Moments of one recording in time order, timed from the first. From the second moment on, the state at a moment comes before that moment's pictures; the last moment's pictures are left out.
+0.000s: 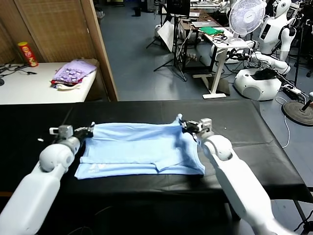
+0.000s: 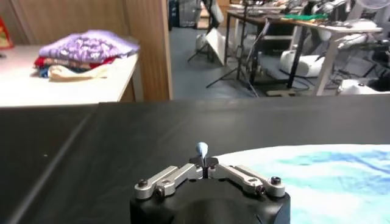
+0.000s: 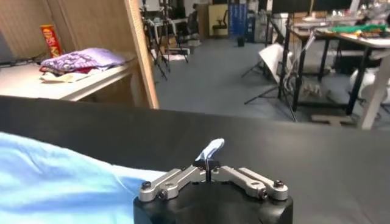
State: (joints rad) left arm 0.99 -0.88 -0.40 -1.70 -0.68 0.53 -0.13; right arm -0.85 1.10 0.18 1.72 0.58 -0.59 0.06
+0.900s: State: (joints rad) left arm 1.34 -0.85 -0.56 -1.91 -0.53 0.51 -0.12; right arm -1.04 1.09 0.26 1.94 0.49 -0.61 0.09
